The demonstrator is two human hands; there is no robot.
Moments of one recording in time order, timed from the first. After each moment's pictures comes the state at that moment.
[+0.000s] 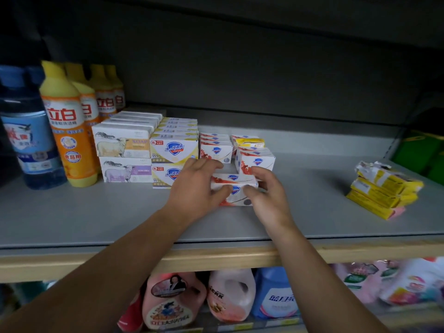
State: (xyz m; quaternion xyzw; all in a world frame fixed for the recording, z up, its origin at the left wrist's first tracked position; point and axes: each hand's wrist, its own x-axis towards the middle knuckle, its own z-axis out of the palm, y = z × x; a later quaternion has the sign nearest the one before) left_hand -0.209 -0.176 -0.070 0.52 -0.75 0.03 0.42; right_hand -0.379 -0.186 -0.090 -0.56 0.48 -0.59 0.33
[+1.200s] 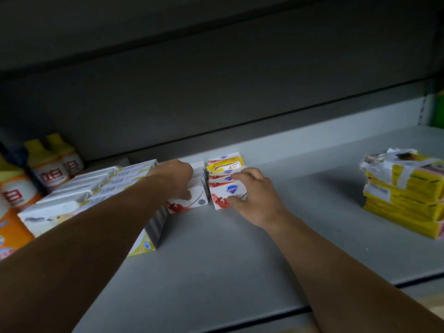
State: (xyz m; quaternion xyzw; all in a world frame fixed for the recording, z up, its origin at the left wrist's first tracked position) left_hand -0.258 -0.340 0.008 0.65 -0.73 0.18 -0.11; right_hand -0.452 -0.308 -0.087 -0.73 0.53 -0.41 0.14
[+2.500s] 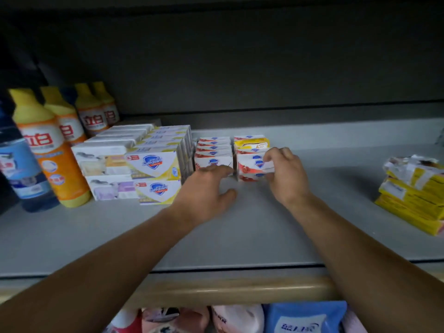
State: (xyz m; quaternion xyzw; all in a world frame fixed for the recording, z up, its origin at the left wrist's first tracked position) left_hand -0.248 -0.222 -0.062 0.54 -0.78 0.03 0.31; right_hand -0.447 -0.284 -0.071 -0.73 0.58 -0.35 0.00
